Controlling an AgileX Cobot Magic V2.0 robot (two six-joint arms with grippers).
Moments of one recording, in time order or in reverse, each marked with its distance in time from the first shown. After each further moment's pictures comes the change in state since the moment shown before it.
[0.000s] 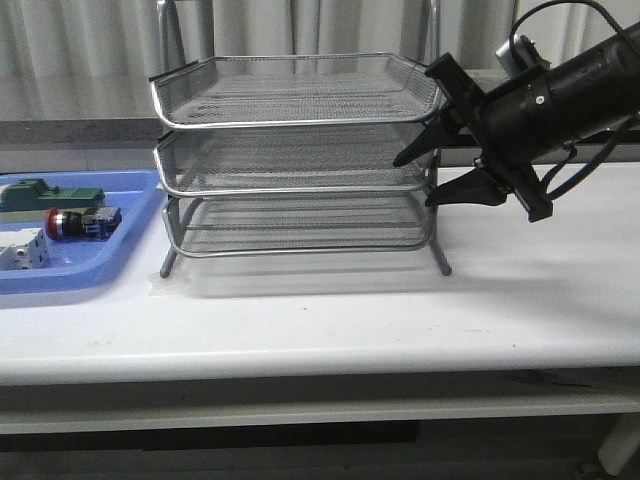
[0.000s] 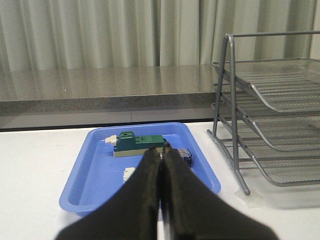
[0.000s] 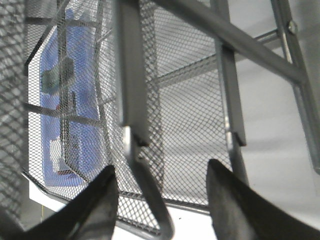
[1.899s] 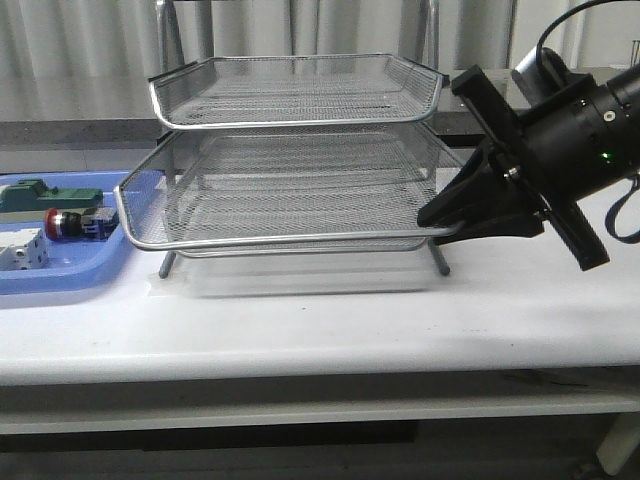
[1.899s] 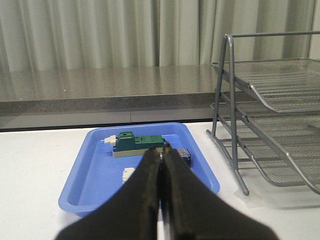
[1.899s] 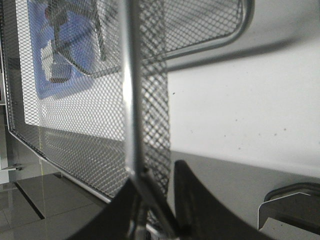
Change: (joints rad) left arm 0.000 0.000 0.000 0.000 -0.002 0.000; right arm -0.002 -0.213 0.294 -0.128 0.120 0.000
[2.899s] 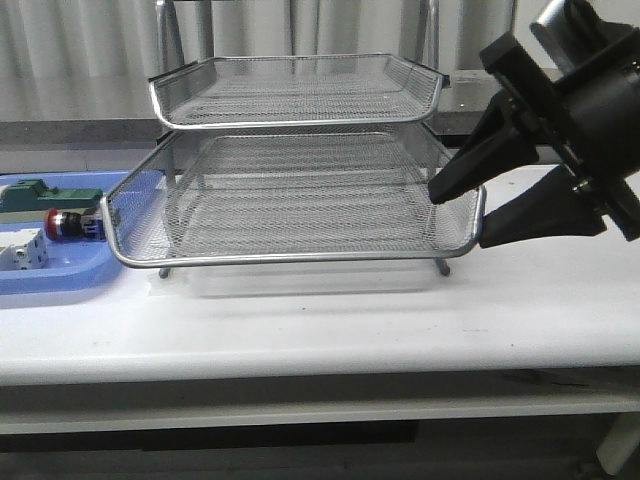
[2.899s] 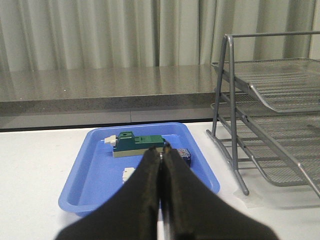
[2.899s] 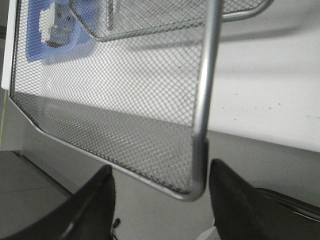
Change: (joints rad) left arm 0.000 0.000 0.000 0.000 0.000 0.000; right arm 0.000 -0.178 0.065 -0.143 0.000 -0.037
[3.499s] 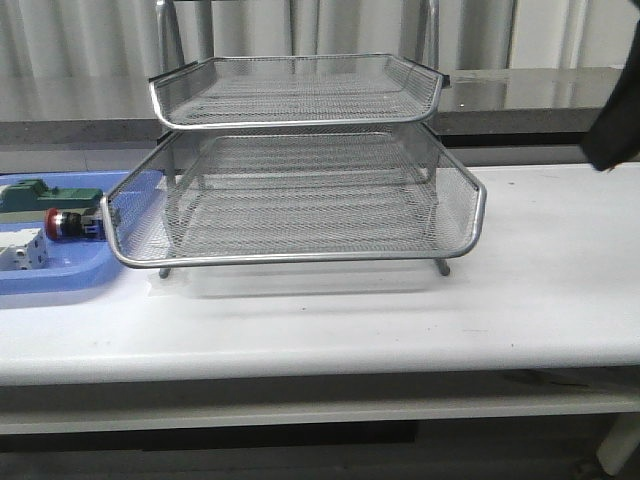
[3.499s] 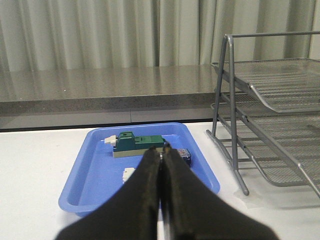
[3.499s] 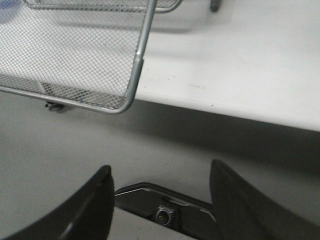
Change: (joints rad) left arm 0.000 0.000 0.000 0.000 0.000 0.000; right arm 0.000 -0.406 0.002 -0.699 0.006 0.465
